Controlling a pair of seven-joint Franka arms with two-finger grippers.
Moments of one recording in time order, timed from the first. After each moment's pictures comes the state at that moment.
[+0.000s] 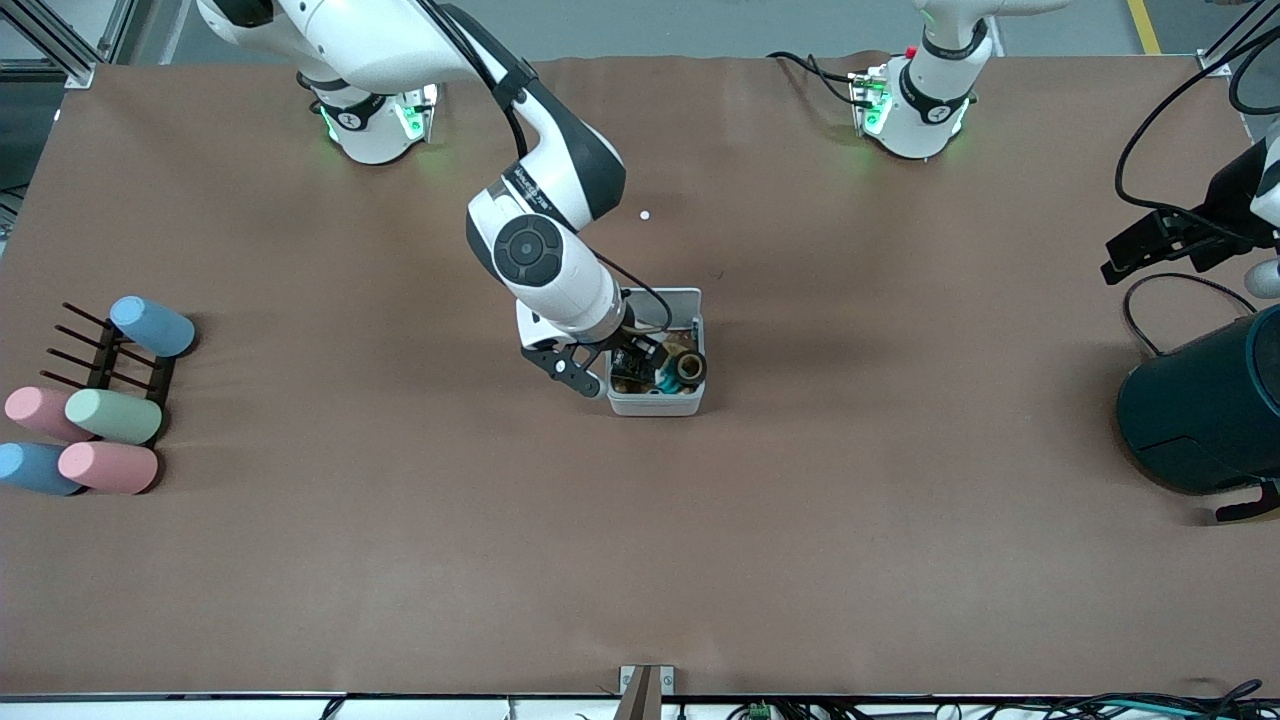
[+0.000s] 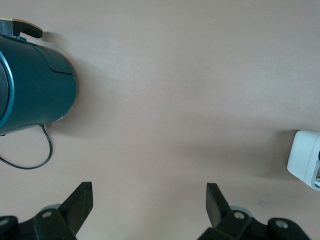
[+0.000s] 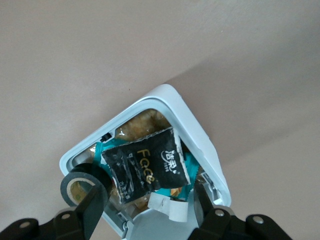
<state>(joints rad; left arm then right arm) 0.00 0.00 -0.04 -1.54 0.00 1.57 -0.17 0.61 0.59 0.10 -1.48 0.23 2.14 1.18</state>
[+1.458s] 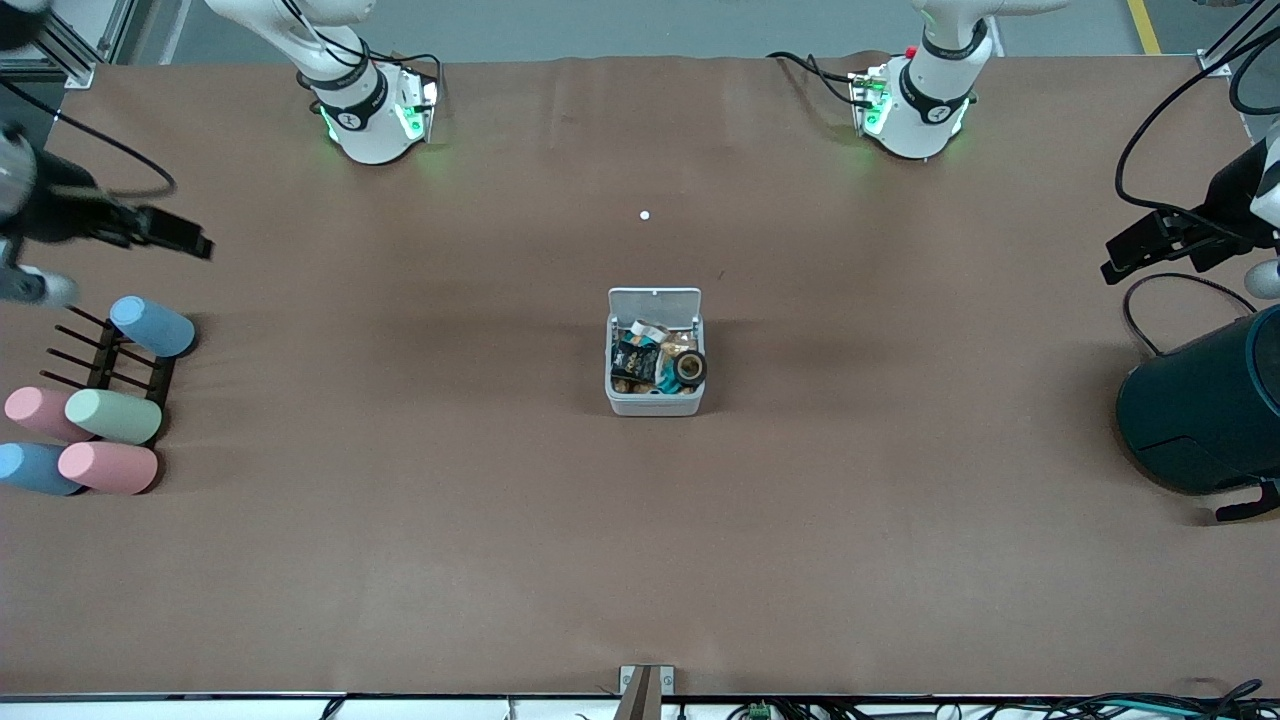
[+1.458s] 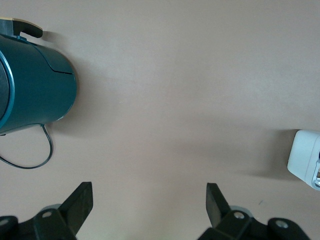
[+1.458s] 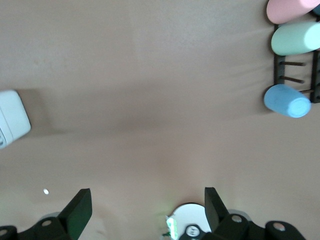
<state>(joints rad) 0.00 0.01 -0.04 -1.54 0.00 1.56 -0.17 -0.09 0.04 0.08 -1.44 0.07 1.28 0.12</state>
